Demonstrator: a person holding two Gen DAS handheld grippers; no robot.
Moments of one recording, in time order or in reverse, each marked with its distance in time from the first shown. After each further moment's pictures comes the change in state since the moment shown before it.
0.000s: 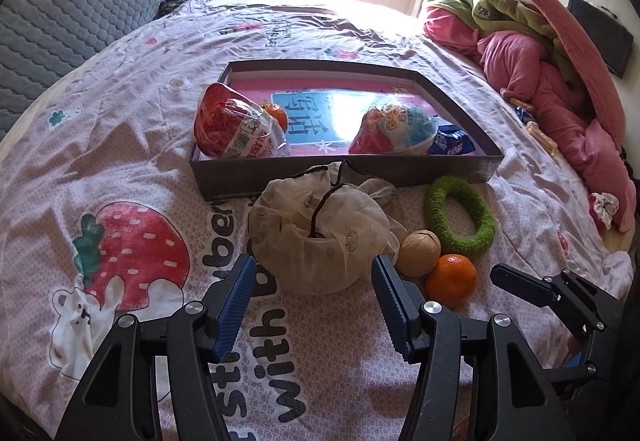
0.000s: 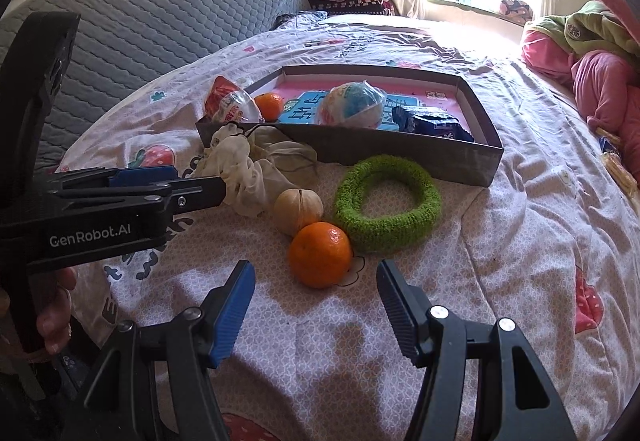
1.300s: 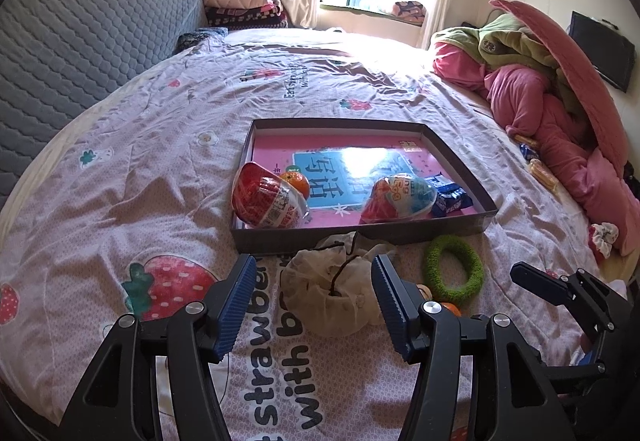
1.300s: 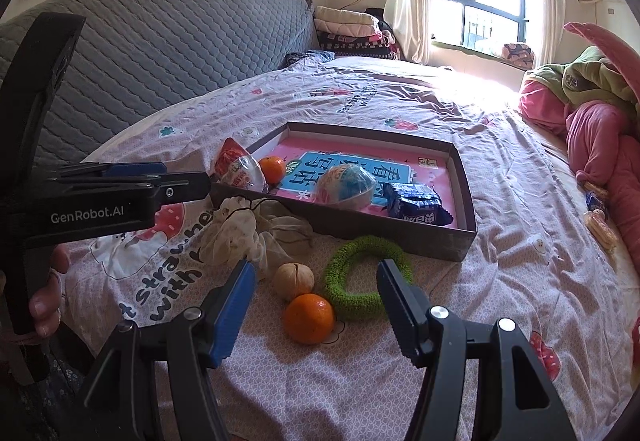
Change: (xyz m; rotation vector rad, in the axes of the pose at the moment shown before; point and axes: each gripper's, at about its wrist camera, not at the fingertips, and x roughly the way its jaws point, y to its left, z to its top) left arm -0.047 0.001 0.027 -0.008 -0.118 0.057; right arm -0.037 0.001 0.030 -0.081 -0.140 -0.022
